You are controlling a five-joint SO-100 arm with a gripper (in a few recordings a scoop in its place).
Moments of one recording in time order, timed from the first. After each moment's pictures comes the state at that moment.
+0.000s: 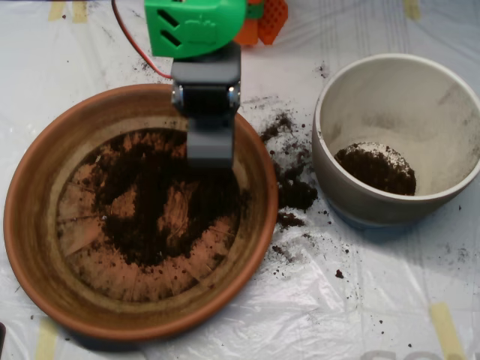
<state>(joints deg) 9.8 96.2 84.3 82.6 -6.3</state>
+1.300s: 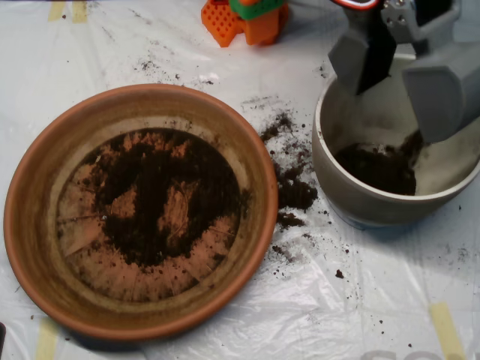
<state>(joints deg) -23.9 83.6 46.4 101.8 -9.3</state>
